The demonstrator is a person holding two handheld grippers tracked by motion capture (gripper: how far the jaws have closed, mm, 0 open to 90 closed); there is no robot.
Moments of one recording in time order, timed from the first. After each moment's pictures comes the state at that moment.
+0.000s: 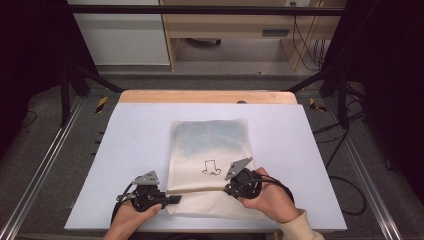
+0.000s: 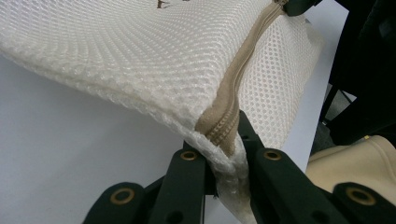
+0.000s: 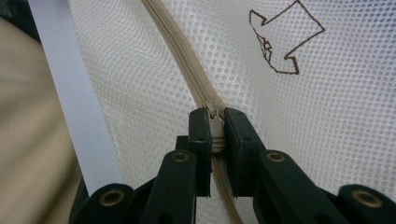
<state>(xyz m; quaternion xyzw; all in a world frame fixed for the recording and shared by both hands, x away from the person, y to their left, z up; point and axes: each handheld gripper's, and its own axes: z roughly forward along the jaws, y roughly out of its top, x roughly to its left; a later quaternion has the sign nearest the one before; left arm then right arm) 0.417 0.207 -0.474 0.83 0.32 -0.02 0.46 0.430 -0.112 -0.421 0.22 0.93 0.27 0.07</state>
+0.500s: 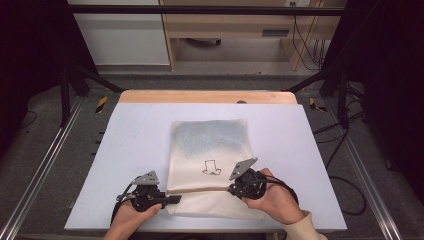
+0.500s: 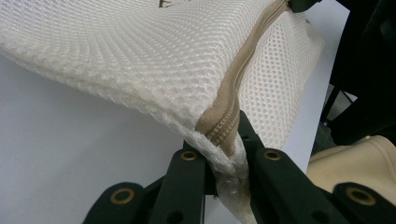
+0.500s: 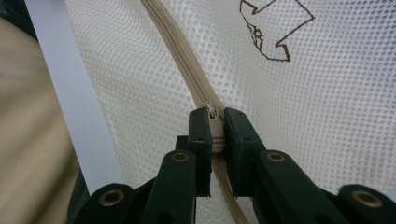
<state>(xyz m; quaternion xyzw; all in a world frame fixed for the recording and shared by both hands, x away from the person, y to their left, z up) 0.417 0.207 -0.474 0.83 0.32 -0.02 0.46 0.428 -0.123 -0.420 0.23 0.93 0.28 0.08</state>
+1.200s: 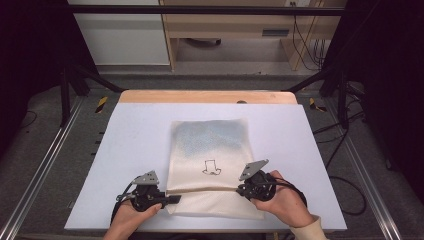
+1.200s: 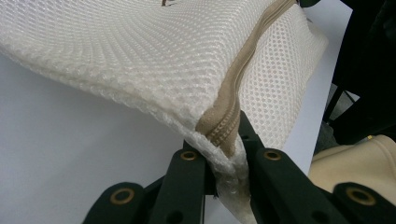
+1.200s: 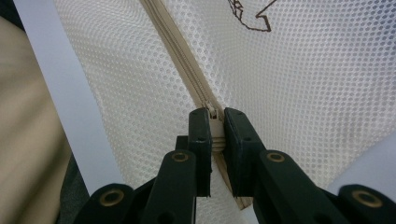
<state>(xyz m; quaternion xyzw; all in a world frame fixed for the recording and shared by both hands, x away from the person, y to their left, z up) 0.417 0.208 -0.475 0.83 0.32 -0.02 0.45 0.422 -0.146 -0.423 0.25 0.92 0.28 0.08</state>
